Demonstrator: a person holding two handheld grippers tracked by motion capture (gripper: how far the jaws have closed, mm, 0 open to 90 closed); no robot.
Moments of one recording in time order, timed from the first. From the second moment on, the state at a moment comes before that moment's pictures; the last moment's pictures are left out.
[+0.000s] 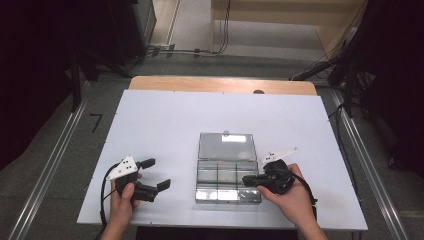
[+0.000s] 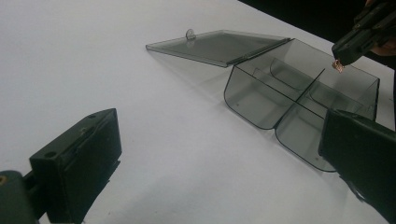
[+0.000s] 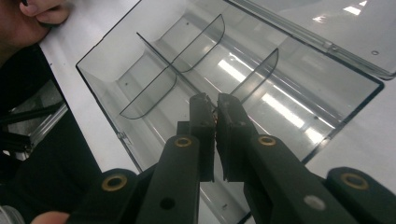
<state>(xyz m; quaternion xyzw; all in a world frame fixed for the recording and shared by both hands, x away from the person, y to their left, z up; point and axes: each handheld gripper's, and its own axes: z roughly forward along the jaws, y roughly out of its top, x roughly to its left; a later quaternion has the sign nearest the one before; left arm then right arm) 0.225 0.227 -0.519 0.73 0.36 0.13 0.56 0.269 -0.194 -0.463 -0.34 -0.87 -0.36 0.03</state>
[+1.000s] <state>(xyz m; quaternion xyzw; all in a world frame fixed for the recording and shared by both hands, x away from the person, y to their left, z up) 0.225 0.226 -0.519 0.73 0.36 0.13 0.56 0.262 -0.168 -0.478 -0.32 -0.88 -0.34 0.04</state>
